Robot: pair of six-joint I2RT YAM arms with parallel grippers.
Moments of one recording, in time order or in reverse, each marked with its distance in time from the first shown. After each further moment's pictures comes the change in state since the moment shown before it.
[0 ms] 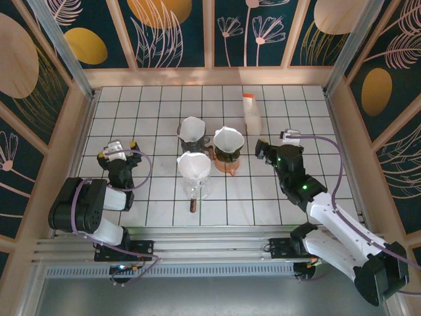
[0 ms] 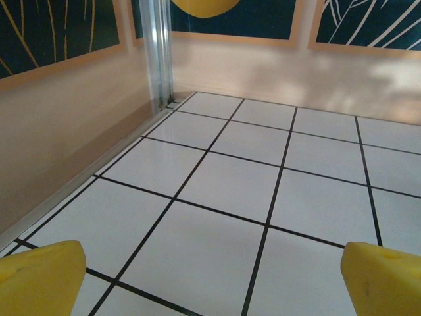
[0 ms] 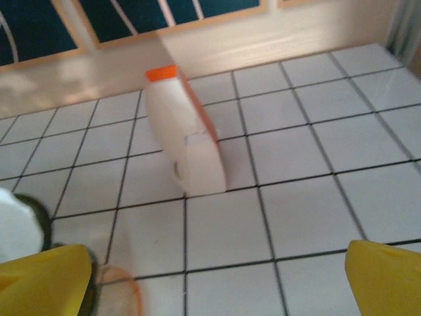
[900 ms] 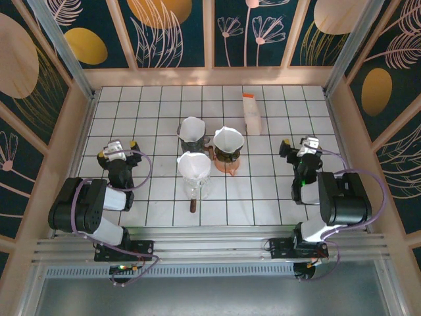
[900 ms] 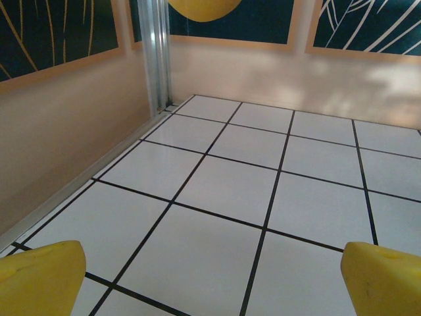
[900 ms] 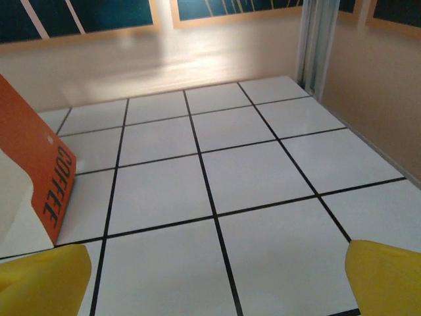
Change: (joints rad) left arm 0.000 0.000 0.000 0.006 0.004 0.000; right arm -0.534 0.681 -0.346 1.234 -0.357 -0.254
